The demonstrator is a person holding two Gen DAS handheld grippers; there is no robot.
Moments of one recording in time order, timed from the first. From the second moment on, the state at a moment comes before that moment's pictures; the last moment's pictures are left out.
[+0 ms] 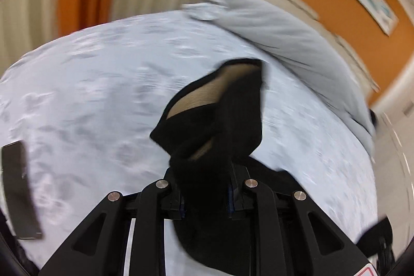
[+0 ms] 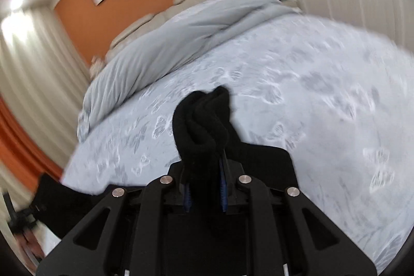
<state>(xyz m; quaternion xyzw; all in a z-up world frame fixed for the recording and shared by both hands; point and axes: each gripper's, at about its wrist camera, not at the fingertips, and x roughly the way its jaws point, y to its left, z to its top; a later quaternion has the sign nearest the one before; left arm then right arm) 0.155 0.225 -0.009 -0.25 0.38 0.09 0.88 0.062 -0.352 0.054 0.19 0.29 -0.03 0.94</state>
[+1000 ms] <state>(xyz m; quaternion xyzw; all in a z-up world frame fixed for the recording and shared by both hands) 0.144 0.292 -0.061 -0.30 0.44 0.07 0.84 0.106 -0.119 -0.021 -0.12 0.40 0.16 0.89</state>
